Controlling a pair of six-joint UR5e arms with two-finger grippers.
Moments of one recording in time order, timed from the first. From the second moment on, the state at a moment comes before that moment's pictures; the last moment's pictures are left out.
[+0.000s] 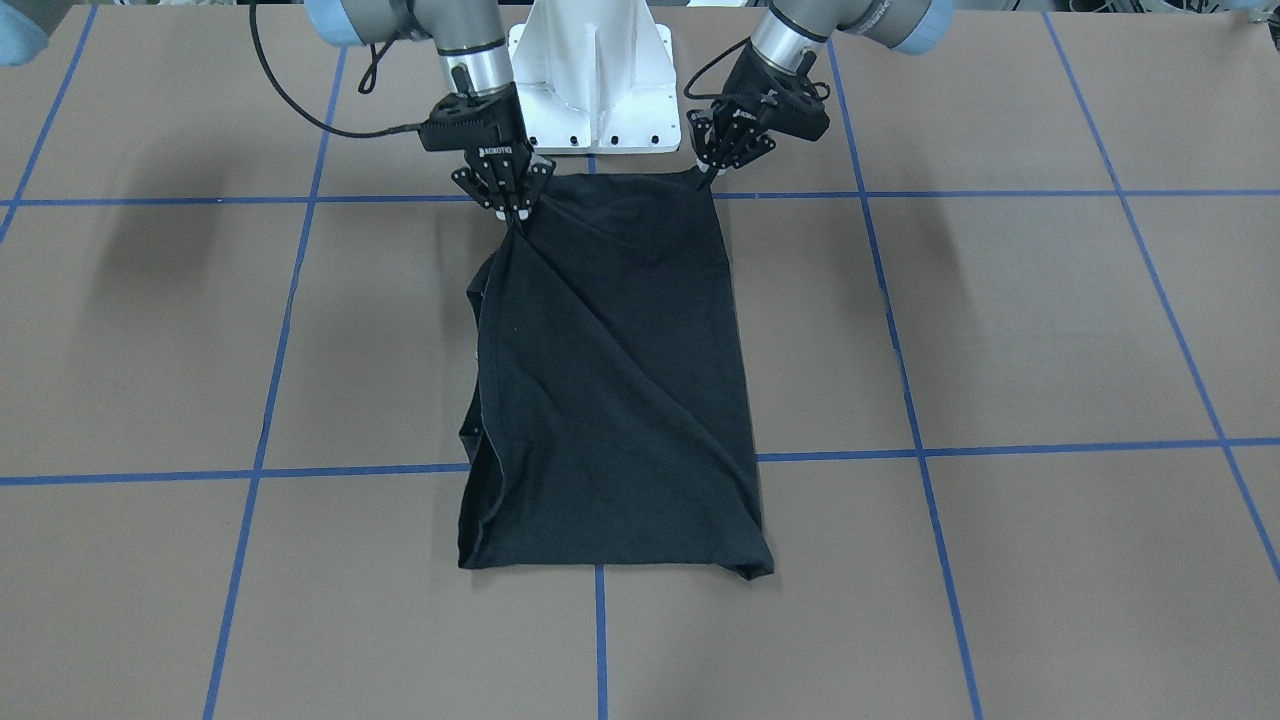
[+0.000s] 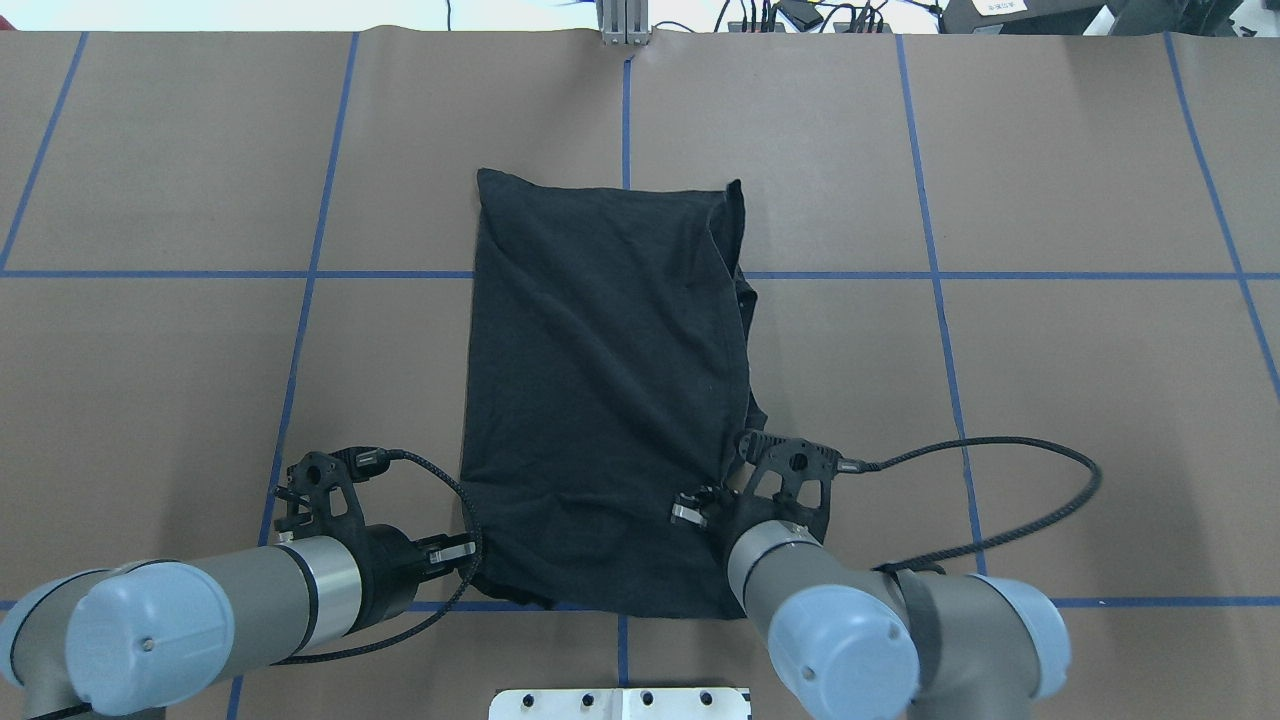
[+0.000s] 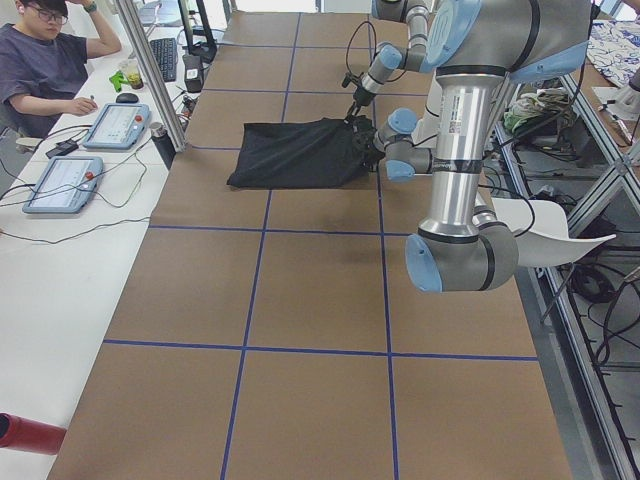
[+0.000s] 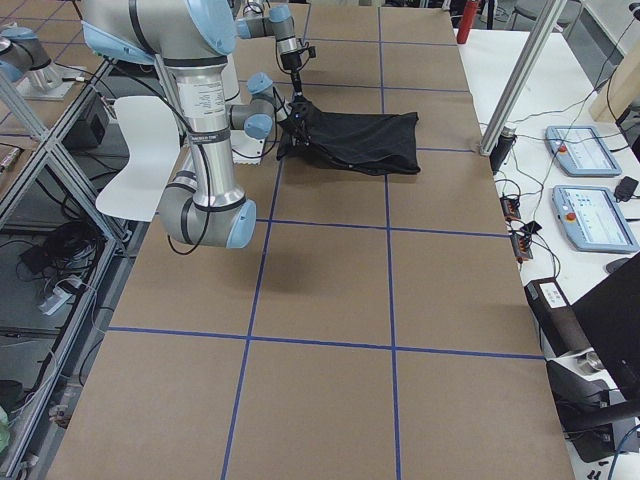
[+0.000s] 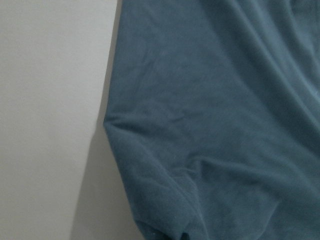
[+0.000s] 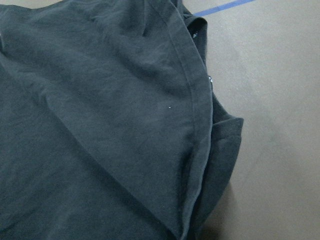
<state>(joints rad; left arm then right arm) -0.15 -1.71 -2.11 -2.15 -1.45 -1.65 0.09 -1.23 2.04 -1.42 1.15 1.67</state>
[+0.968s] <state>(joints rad) -0.26 -1.85 -2.23 -1.95 -1.54 -1.59 0.08 -1.26 2.19 -1.49 1.10 1.68</state>
